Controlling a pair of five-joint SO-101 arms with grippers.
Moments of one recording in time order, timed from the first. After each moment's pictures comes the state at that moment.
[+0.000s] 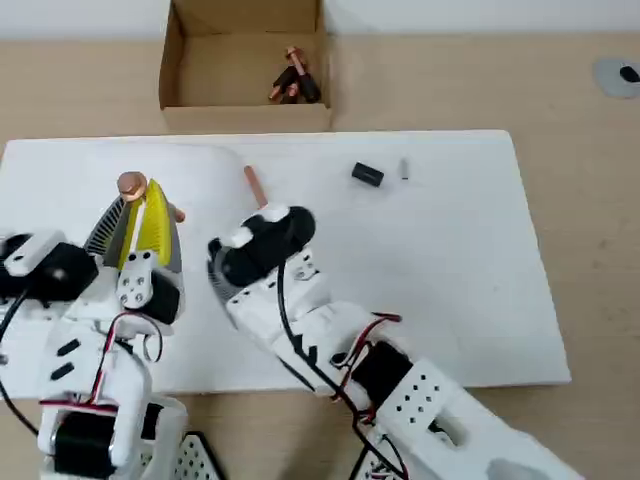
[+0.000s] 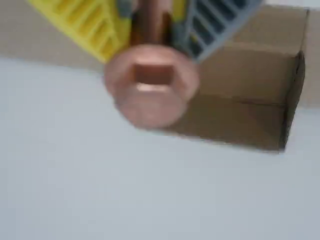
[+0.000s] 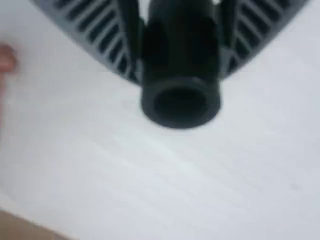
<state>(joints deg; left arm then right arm) 3.9 -103.6 68.6 36.6 4.8 -52.9 -60.4 72.5 17.6 -17.1</state>
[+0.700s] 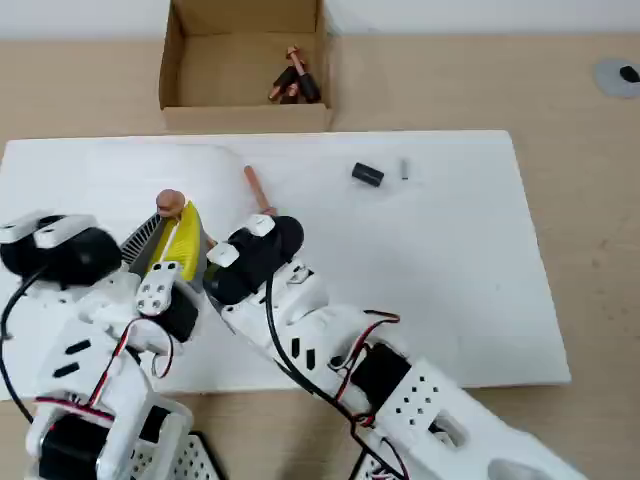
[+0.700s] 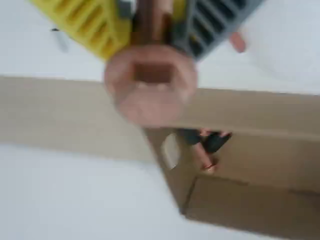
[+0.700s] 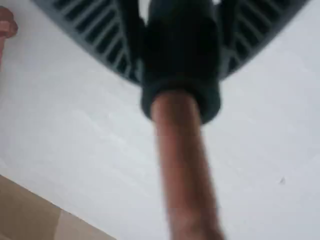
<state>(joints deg) 12.3 -98.6 60.2 49.7 8.3 -53.8 -60.4 72.5 16.6 -11.6</state>
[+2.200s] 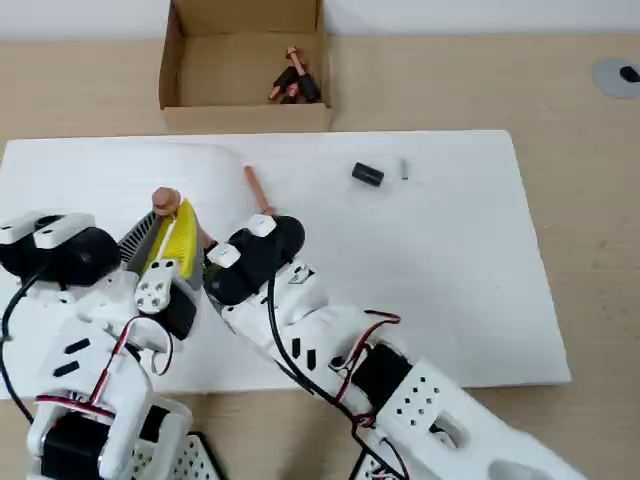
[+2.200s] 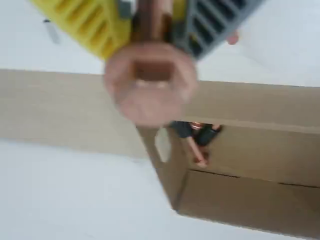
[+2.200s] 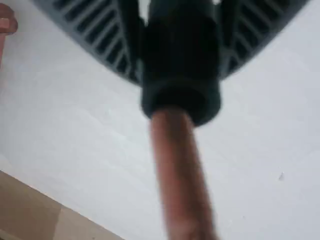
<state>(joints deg) 11.8 -98.7 61.8 48.7 6.8 -53.8 -60.9 72.5 16.4 -11.6</state>
